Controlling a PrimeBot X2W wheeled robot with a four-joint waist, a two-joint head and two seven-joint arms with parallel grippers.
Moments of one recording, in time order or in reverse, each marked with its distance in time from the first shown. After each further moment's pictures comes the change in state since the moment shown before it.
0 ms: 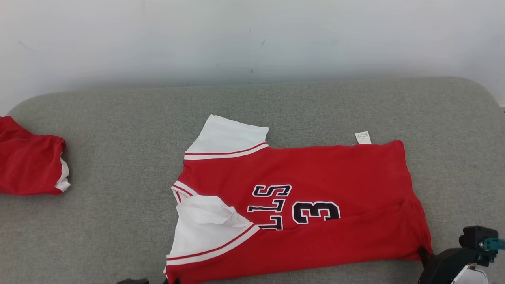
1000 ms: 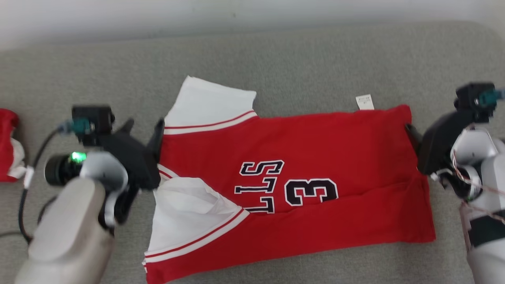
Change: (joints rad) left arm -0.640 0.019 0.074 0.175 -0.069 -0.093 0.227; right arm -0.531 -0.165 0.187 0.123 -0.054 0.000 0.218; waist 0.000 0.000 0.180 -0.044
